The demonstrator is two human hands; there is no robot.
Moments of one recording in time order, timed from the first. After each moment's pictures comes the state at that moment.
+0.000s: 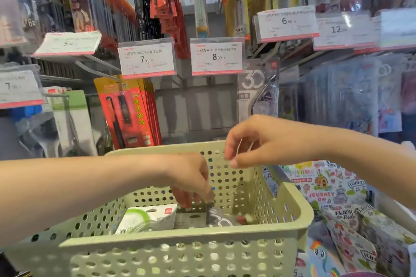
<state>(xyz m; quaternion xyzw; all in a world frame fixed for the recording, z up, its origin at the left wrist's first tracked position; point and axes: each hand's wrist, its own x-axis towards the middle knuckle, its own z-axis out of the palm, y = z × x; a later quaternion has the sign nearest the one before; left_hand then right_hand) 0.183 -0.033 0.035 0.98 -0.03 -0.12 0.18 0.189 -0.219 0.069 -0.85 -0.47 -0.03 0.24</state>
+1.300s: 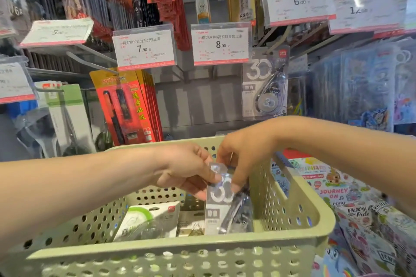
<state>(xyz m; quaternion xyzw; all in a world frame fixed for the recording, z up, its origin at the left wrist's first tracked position) 0.185 -0.023 0.037 0.86 0.01 -0.15 0.48 0.218 -0.168 0.068 -0.91 -0.41 0.09 -0.04</state>
